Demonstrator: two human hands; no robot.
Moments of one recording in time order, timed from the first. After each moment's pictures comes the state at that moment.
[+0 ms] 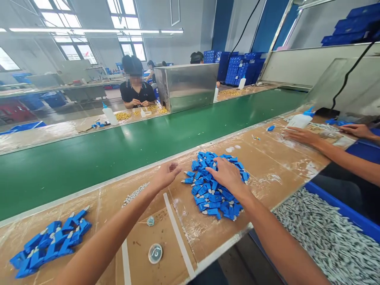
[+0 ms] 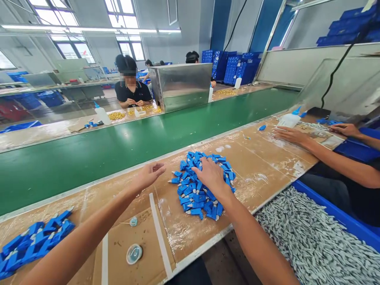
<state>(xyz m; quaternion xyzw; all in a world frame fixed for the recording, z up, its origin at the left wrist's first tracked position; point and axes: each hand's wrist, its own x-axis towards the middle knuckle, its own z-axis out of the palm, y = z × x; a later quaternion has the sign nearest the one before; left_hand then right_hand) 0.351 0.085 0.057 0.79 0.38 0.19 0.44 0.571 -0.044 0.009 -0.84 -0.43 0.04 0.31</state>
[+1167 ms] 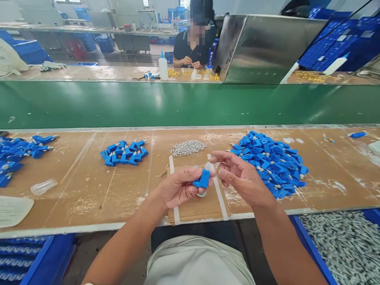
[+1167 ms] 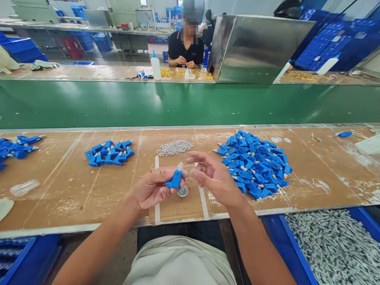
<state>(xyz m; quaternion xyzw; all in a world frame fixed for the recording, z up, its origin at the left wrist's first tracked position) 0.167 -0.046 0.038 0.22 0.20 0.20 0.93 0.387 -0.105 0.035 -0.48 -0.53 0.49 0.50</state>
